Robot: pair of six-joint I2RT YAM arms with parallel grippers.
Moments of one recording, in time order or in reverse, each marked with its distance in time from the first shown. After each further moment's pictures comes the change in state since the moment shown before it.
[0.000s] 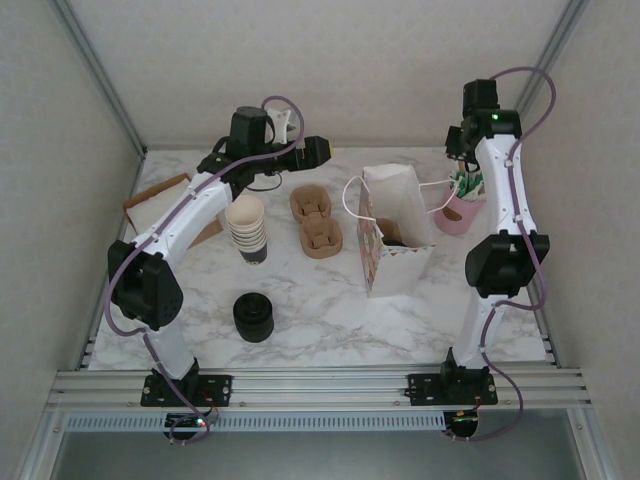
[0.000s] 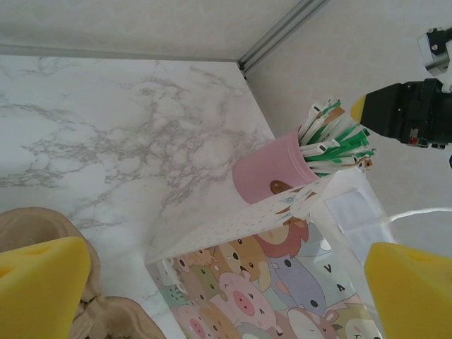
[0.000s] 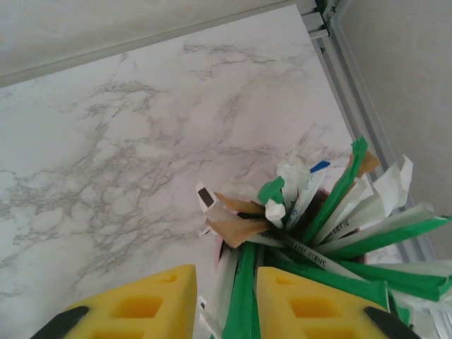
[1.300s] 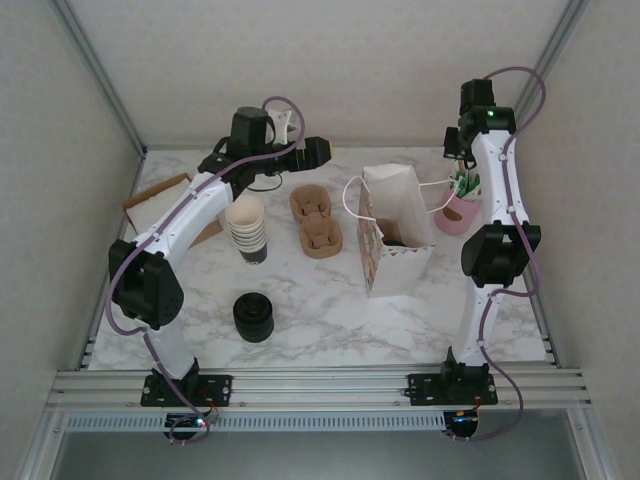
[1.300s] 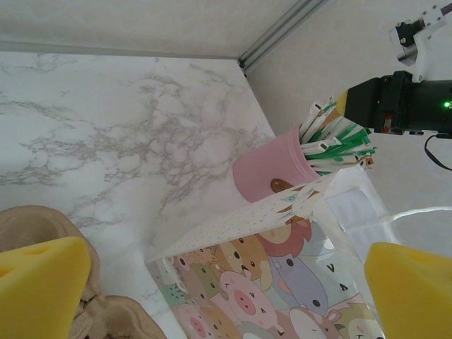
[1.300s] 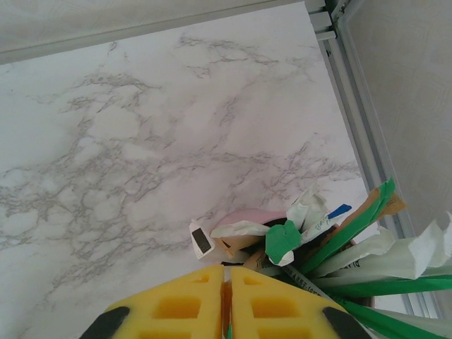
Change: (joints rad) left arm 0.000 0.005 0.000 0.000 0.004 0.000; right arm -0.011 0.106 0.100 -0.027 0.001 -0.067
